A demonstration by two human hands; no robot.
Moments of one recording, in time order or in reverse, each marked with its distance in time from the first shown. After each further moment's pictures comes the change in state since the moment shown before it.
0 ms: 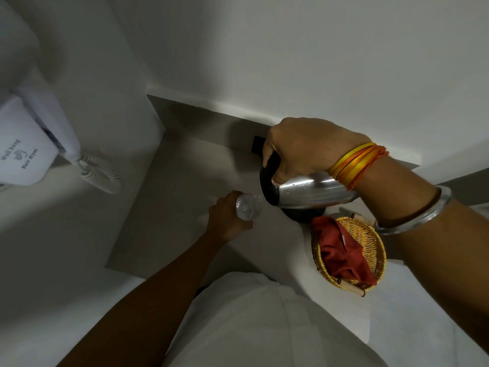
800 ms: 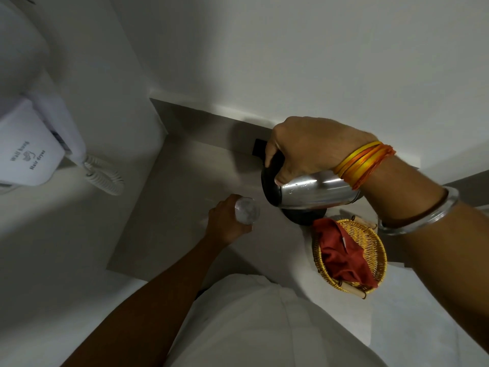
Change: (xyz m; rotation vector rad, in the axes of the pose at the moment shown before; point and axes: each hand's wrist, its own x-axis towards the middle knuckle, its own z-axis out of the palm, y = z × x) left_hand -0.003 -0.012 0.001 -0.005 0.031 0.062; right_hand -0.004 0.001 -0.007 0.032 -0.009 -0.013
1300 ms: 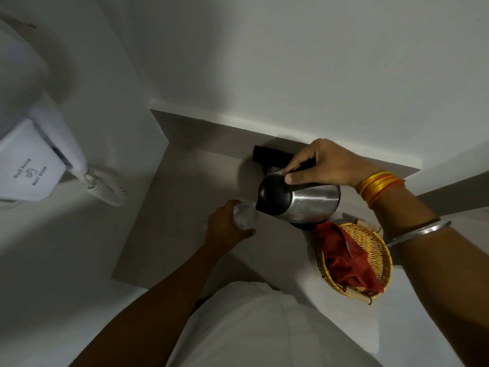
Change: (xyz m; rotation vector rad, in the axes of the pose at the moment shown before) left_hand 0.003 -0.003 -0.001 0.018 0.024 -0.036; right_hand -0.015 0.077 0.065 0.658 0.190 0.047
